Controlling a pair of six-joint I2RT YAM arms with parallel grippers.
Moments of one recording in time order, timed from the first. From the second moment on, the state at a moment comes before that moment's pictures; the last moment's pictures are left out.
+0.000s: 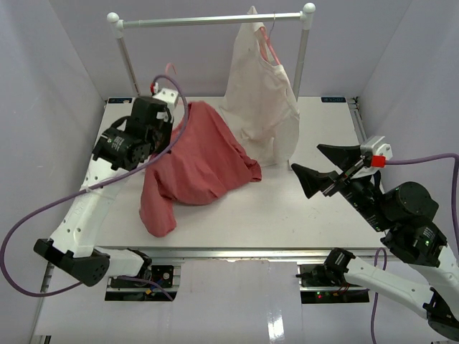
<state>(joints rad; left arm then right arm) -0.49 1.29 1.63 -1.08 -0.34 -0.07 0.96 0.55 1.11 -0.35 0.22 0.00</state>
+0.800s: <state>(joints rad) -0.45 1.57 2.06 -0.76 -0.37 0.06 0.96 0.50 0.92 -0.34 0.24 0.08</state>
